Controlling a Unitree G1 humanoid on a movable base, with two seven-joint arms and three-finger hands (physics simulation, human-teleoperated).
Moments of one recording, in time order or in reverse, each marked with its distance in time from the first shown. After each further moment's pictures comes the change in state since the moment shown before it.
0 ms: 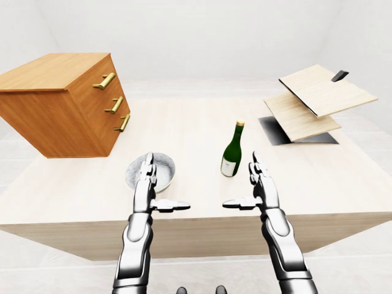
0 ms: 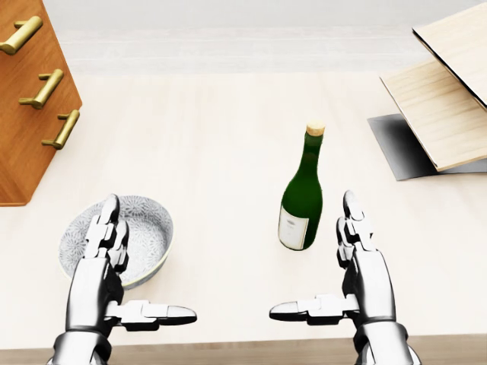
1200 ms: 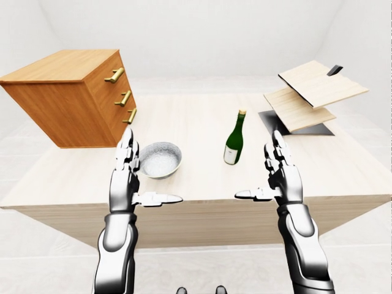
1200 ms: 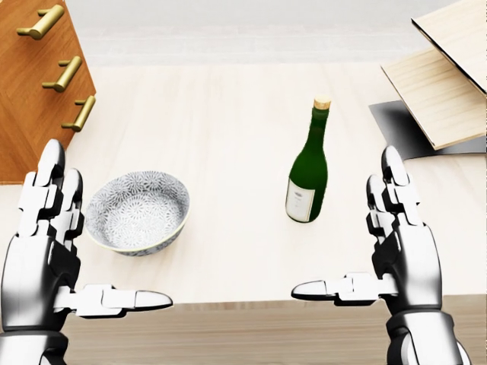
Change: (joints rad) left arm 0.064 0.057 0.004 -0.440 -0.012 0.098 0.016; right arm 0.023 -0.018 -0.076 -0.318 0.055 0.085 0.050
